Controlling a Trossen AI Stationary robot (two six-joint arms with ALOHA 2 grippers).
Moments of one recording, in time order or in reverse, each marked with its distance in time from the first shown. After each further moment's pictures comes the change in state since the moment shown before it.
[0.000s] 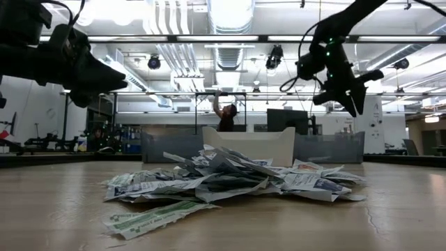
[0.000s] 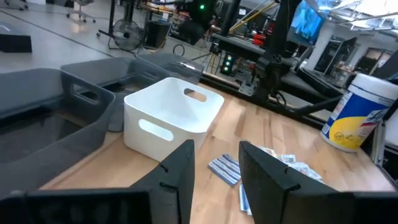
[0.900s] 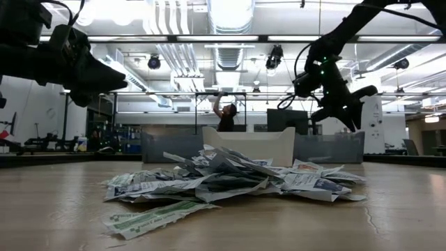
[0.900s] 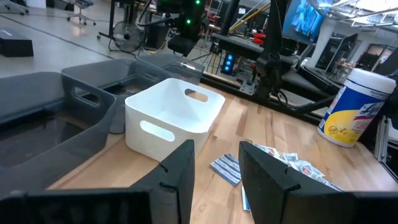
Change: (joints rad) left arm 0.000 0.000 0.000 0.000 0.000 0.010; right arm -0.046 0.131 -0.001 0.073 -0.001 -0.053
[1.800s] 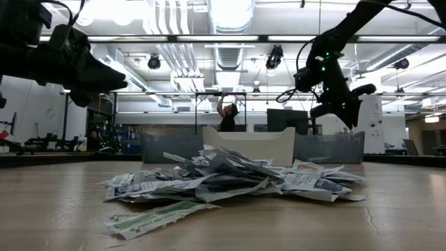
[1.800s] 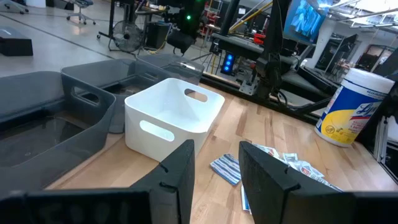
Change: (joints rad) left arm 0.000 0.000 0.000 0.000 0.000 -0.004; right arm -0.003 -0.043 0.000 0.043 0.002 -0.053
